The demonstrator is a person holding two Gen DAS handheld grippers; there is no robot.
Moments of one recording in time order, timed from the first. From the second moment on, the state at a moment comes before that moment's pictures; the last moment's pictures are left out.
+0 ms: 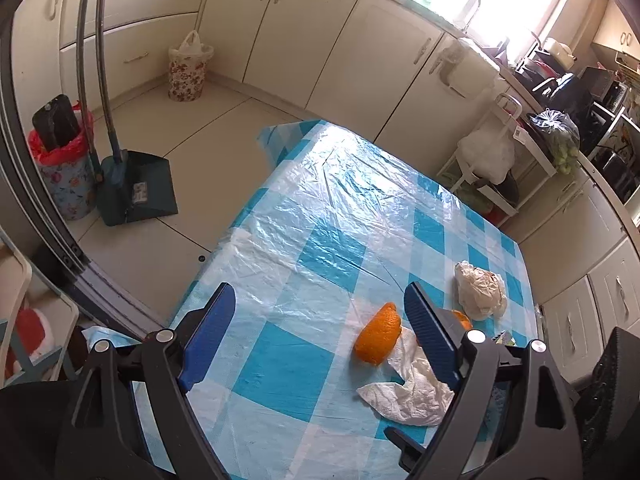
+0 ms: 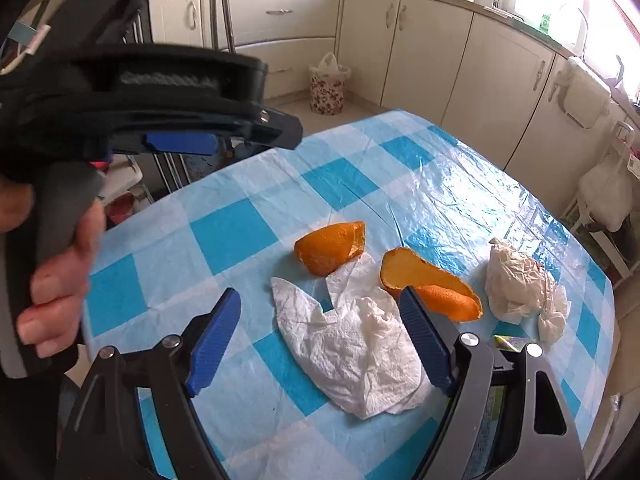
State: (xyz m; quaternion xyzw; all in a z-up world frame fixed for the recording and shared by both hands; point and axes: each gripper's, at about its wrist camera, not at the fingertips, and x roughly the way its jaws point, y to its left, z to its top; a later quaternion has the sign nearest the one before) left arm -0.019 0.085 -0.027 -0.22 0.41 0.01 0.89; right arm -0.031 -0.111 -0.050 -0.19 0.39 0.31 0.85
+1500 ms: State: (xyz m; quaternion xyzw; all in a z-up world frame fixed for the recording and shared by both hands) left arm -0.018 -0.001 -0.017 -0.07 0.40 -0.11 0.91; right arm -0.061 -0.253 0.031 -0.02 0.34 0.35 0.87
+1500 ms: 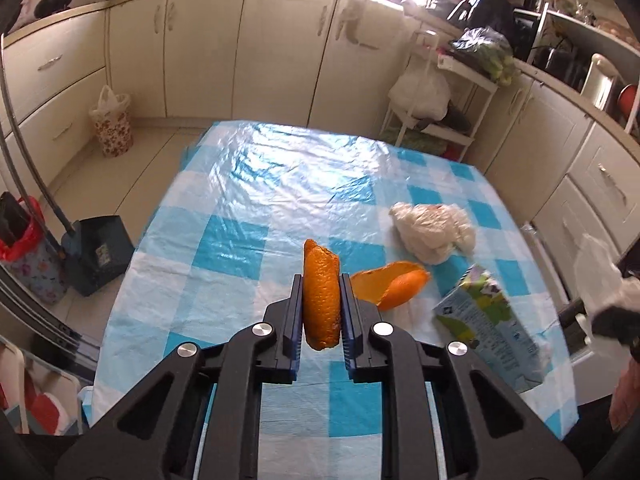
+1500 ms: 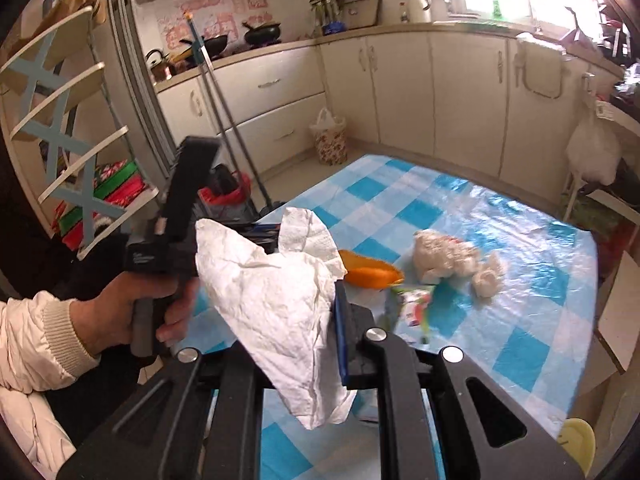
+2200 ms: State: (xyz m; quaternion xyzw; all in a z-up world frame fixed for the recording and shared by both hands) left arm -0.060 -0.176 0.046 -0.04 0.36 -0.27 0.89; right arm -0.049 -0.452 0.011 0.09 0.38 0.08 0.92
